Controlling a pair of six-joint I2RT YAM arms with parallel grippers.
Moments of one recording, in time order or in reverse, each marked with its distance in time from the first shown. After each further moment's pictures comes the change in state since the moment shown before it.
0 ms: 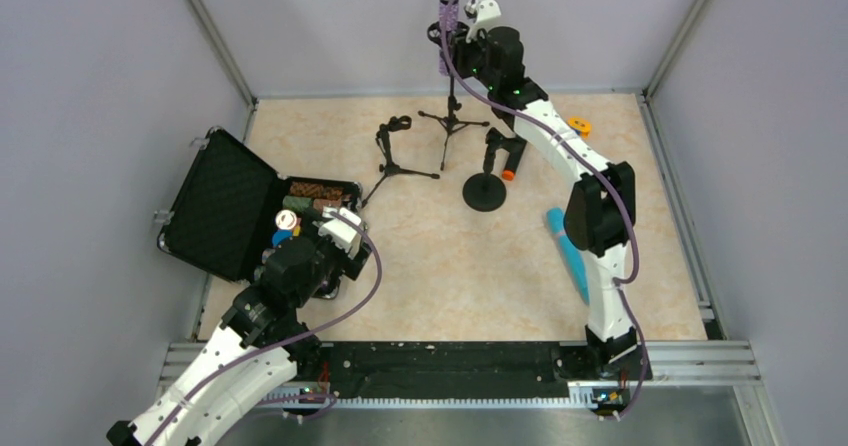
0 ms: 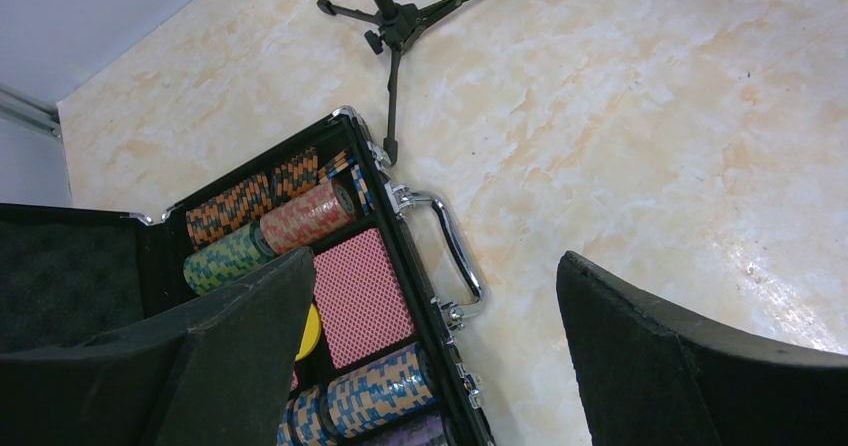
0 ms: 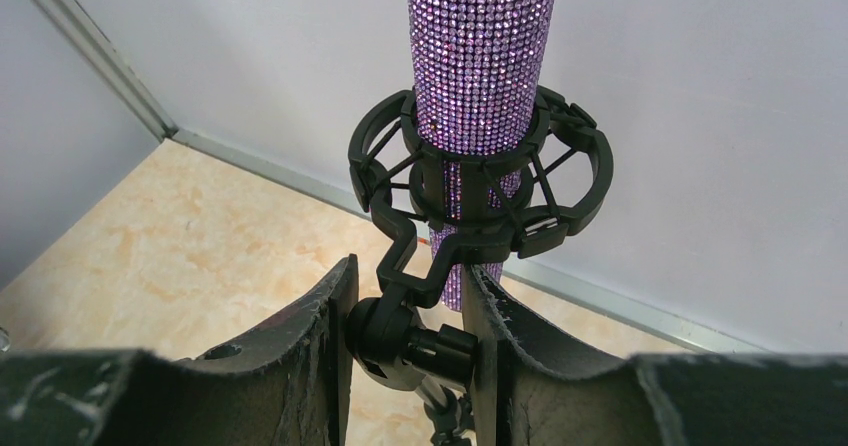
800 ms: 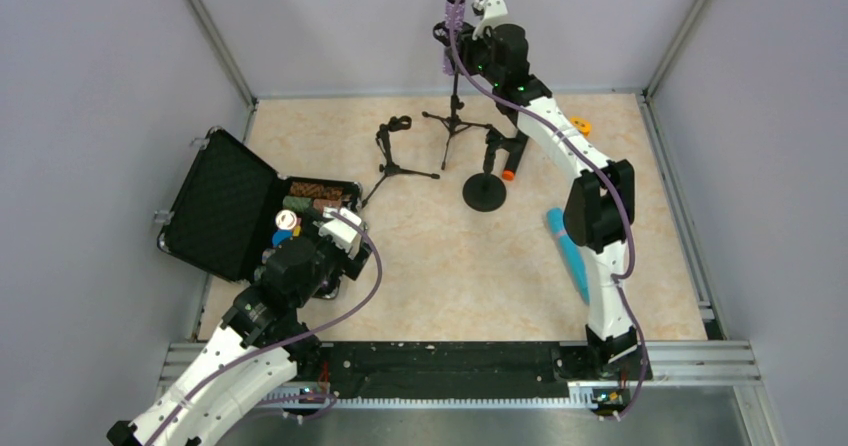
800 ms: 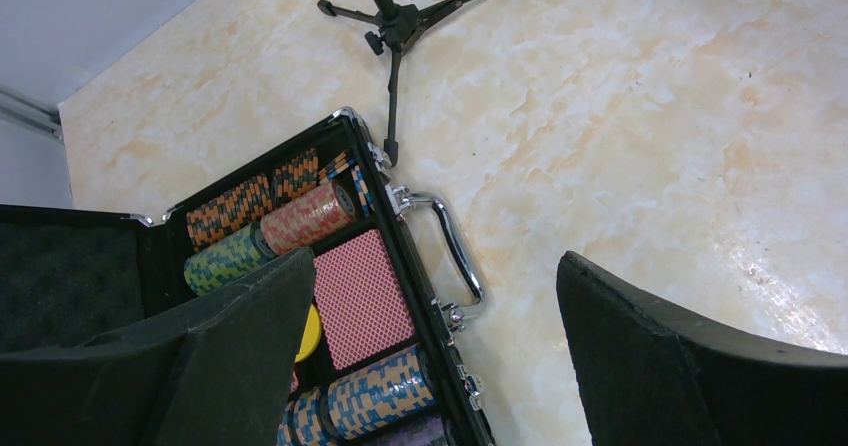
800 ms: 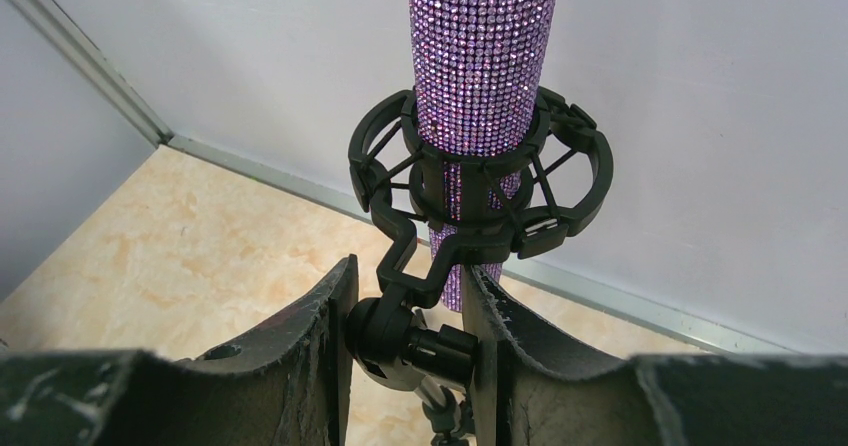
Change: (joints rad) left arm 0.000 0.000 -0.004 0.006 0.000 0.003; right arm -0.032 0.042 0.043 -0.021 -0.024 0.035
